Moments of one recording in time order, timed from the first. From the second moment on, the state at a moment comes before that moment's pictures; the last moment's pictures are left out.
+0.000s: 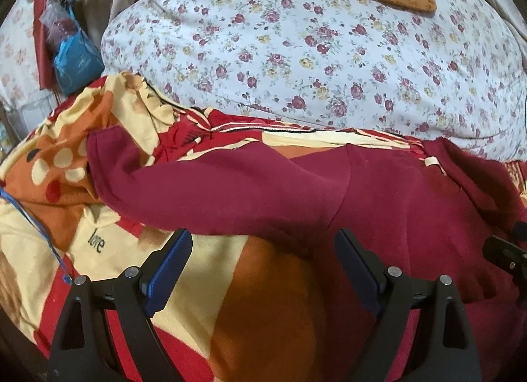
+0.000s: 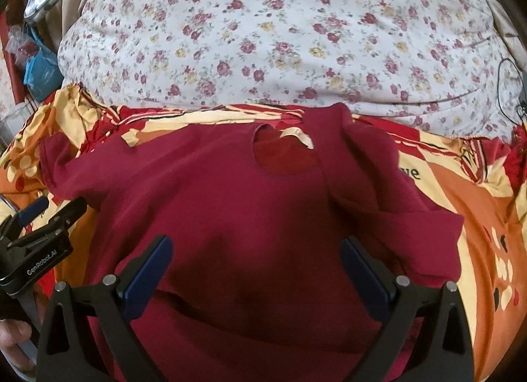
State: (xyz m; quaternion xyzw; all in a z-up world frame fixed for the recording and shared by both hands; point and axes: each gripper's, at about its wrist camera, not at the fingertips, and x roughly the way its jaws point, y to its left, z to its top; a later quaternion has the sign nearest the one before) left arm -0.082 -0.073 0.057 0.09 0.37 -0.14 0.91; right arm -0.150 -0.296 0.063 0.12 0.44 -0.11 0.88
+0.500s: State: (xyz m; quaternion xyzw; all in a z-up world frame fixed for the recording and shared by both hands) left arm -0.077 -0.081 0.051 0.10 0.38 -0.14 0.91; right arm -0.146 -0.301 0.054 0.12 0.45 -0.12 0.88
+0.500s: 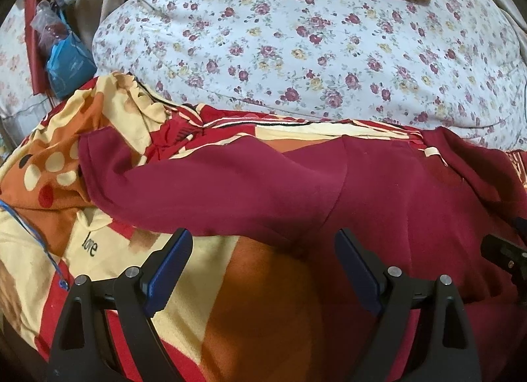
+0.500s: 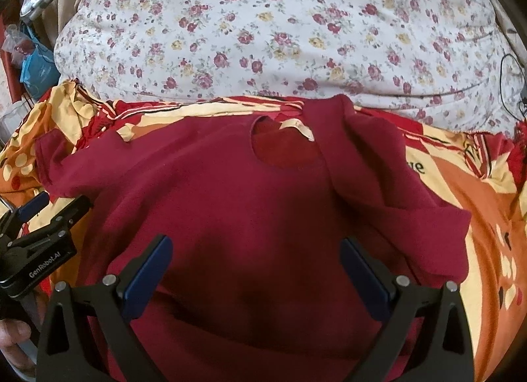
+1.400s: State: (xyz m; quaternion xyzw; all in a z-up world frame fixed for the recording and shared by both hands) left arm -0.070 -0.071 0.050 0.08 0.38 -0.13 0.91; right arm -0.143 -0.299 0.047 0.13 0.45 -0.12 0.87
